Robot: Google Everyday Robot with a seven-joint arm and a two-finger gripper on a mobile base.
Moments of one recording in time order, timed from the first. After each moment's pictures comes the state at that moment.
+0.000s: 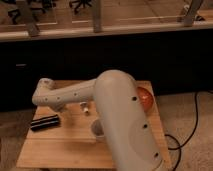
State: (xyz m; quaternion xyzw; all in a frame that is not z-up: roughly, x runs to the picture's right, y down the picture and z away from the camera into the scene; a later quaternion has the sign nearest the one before) arm -0.248 0.134 0.867 -0.23 -0.02 -0.27 0.93
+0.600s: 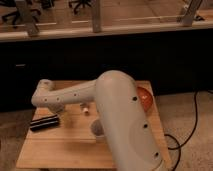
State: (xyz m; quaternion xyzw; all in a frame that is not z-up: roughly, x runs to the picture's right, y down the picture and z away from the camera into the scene) arm -0.251 0.151 0.866 -0.25 -0.04 -0.27 0.93
